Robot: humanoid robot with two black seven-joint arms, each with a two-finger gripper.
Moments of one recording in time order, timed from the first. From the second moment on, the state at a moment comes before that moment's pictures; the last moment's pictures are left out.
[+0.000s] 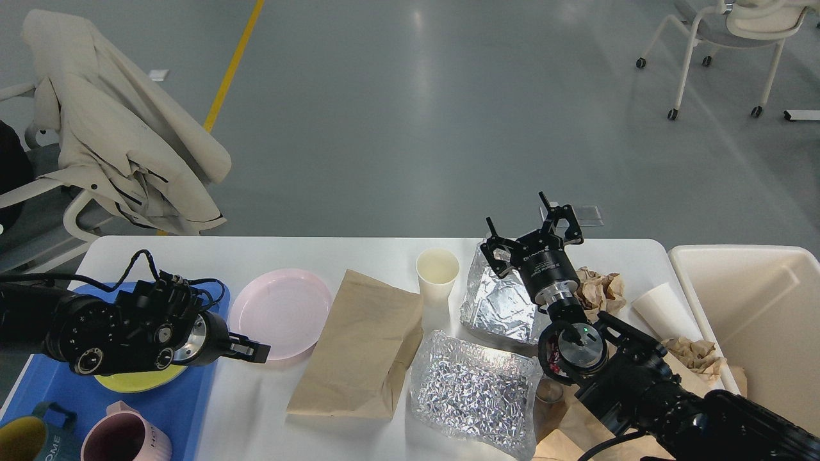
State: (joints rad) left arm -1.31 0.49 0.81 -1.22 0.83 -0.10 0.14; right arm 0.67 0.08 0.64 0.33 0.30 0.61 0.40
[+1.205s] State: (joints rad) left arm -1.15 0.48 0.81 -1.07 0.78 0.01 0.11; right arm 0.67 0.08 0.64 0.33 0.30 0.61 0.40
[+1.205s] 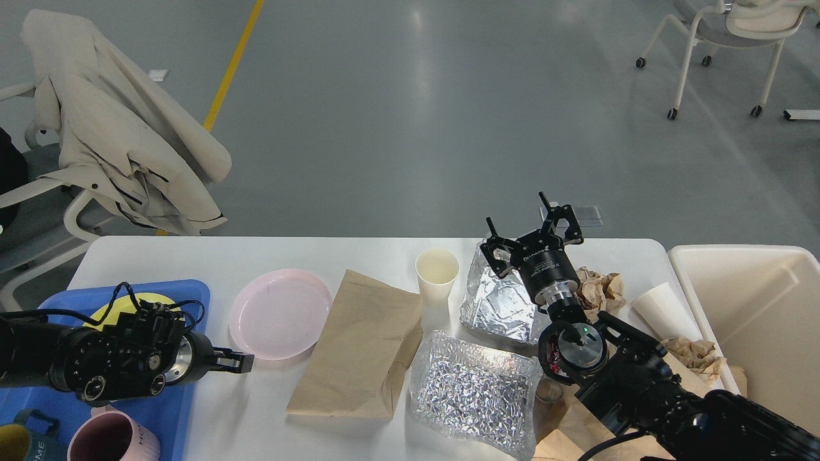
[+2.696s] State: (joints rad) left arm -1.04 0.33 0.69 -0.80 0.64 0.03 0.18; right arm 0.67 0.08 0.64 0.33 0.30 0.61 0.40
